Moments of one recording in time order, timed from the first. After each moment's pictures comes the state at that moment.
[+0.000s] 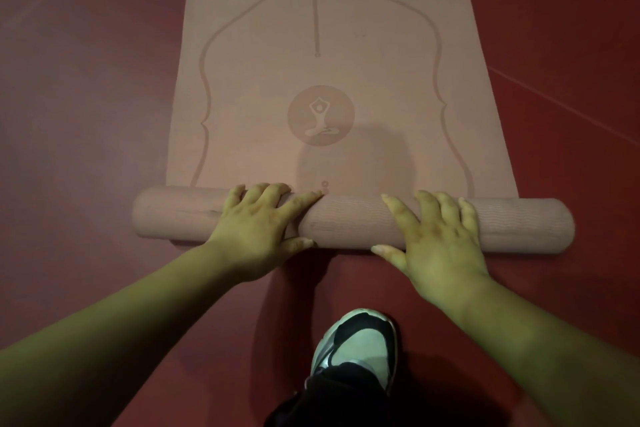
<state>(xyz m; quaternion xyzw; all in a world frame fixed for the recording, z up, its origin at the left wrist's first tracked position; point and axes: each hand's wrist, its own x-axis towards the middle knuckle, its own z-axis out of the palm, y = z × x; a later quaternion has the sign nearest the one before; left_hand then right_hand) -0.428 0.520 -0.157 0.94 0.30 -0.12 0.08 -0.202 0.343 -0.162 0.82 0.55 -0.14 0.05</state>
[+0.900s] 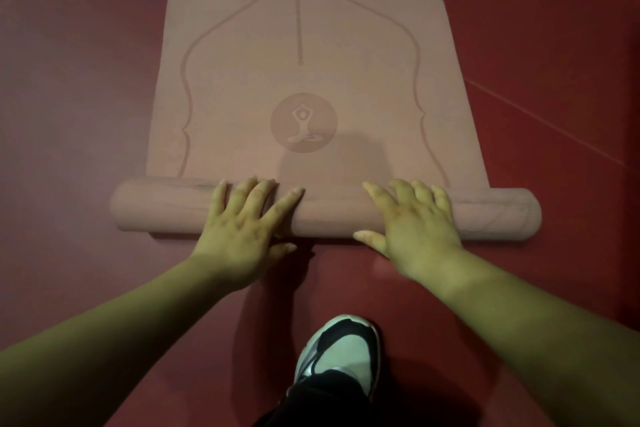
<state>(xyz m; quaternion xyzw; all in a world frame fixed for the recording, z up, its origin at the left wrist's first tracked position) -0.425 0.513 -0.168 0.95 0.29 -0.07 0.02 -0.182 0.373 -0.153 0.81 0.56 -0.15 0.09</state>
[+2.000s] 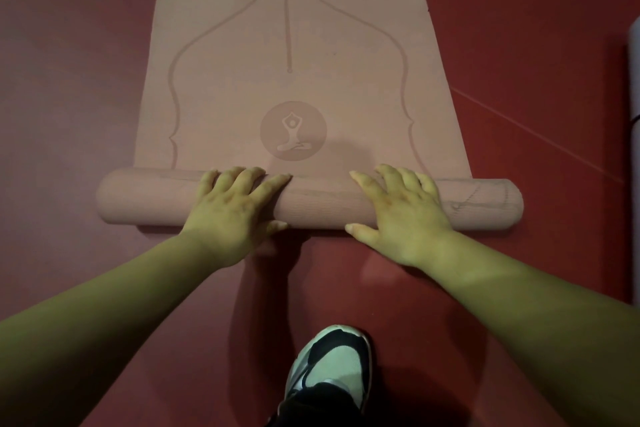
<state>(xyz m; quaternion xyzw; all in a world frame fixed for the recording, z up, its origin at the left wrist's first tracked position) -0.405 0.552 -0.167 0.95 0.30 -0.06 0.03 -0.158 0.392 -0.155 0.80 0.59 -0.15 0.06</state>
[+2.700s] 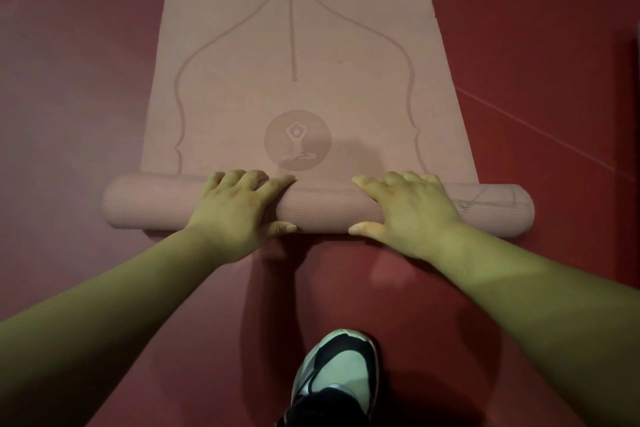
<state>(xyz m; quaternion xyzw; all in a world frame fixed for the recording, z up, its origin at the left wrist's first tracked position) -0.397 0.563 -0.160 0.95 0.29 -0.10 0.05 -0.149 0.404 -0.144 0.77 0.60 -0.17 0.09</state>
